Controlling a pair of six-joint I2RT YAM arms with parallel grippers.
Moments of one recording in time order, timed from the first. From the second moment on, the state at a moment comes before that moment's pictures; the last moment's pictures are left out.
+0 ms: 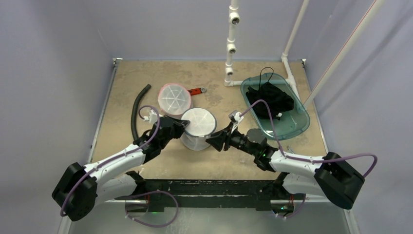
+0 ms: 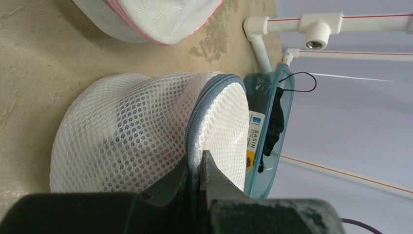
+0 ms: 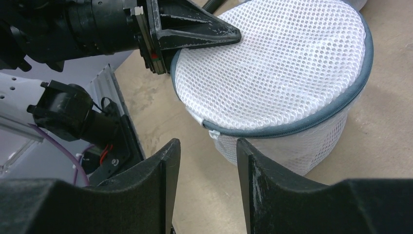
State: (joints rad) left arm -0.67 1.05 0.45 0.11 -0.31 -1.48; right arm 0.85 1.16 0.32 0.74 -0.22 0.52
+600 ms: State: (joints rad) left arm -0.67 1.08 0.49 0.05 -0.31 -1.53; right arm 0.85 1.20 0.27 0.79 -0.26 0.56
